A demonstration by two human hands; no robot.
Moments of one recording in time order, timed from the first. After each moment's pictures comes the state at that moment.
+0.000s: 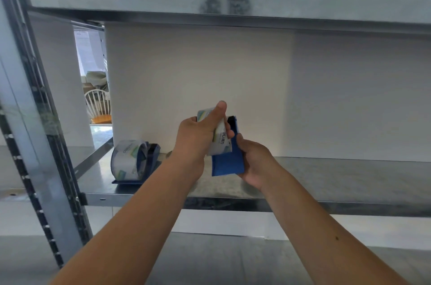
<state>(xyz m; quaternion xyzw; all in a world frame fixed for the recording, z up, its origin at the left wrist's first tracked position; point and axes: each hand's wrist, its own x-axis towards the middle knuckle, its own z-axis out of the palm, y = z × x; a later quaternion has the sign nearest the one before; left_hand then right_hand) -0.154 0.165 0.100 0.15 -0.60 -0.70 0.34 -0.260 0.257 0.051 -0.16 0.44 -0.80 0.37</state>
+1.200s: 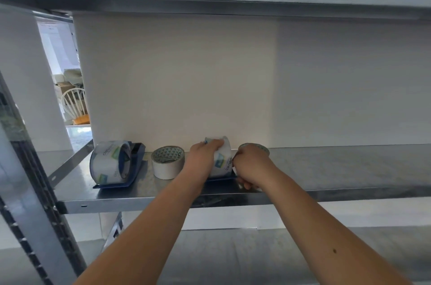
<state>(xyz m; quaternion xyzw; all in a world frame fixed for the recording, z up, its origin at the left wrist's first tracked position) -0.217 0.152 0.021 0.27 -0.62 -0.70 0.21 -0.249 0.287 0.063 -0.19 0.91 -0.32 0.19</state>
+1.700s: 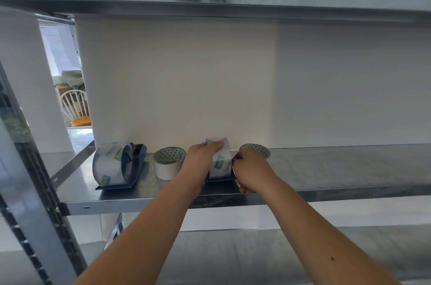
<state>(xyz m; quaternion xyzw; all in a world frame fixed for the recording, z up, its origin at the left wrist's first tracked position) -0.204 0.150 0.021 0.22 -0.63 -0.71 0.21 -0.252 0.284 0.037 -0.23 0.90 -0.36 0.12</state>
